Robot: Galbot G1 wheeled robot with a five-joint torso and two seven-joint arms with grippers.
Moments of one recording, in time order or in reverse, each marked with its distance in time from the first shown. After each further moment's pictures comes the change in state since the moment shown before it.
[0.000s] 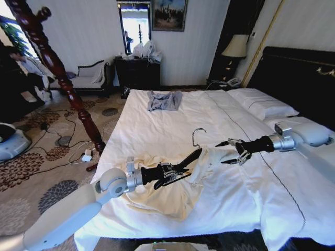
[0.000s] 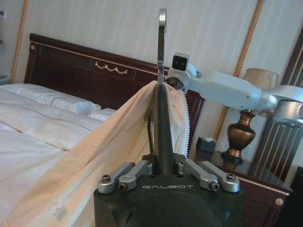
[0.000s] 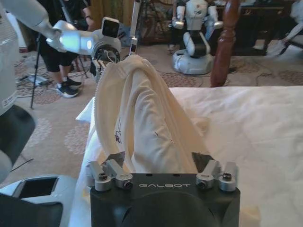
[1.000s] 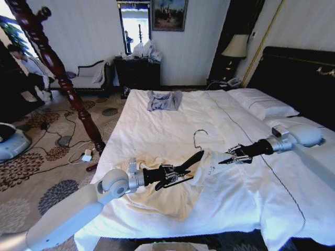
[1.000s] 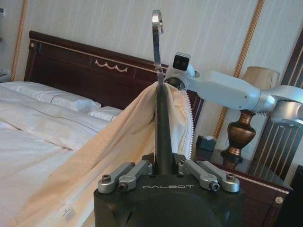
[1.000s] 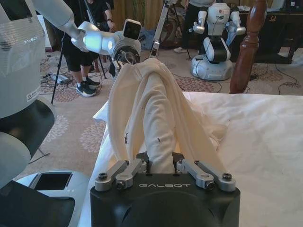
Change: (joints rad) left arm -0.007 0.000 0.012 -0.005 0.000 0.002 -0.016; right arm 0.008 0.027 -0.004 -0.014 -0.004 0.052 -0.077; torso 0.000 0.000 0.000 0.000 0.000
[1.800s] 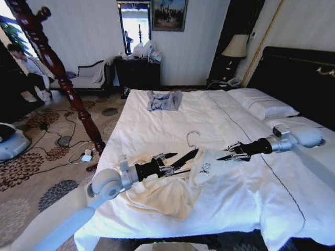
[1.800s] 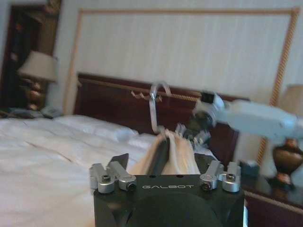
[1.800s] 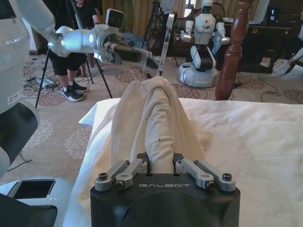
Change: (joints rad) left arm 0.214 -0.005 -0.288 -0.117 0.039 -0.023 -0.110; right arm -0.019 0.006 0.010 -0.010 0.023 0.035 0.068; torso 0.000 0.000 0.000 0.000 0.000
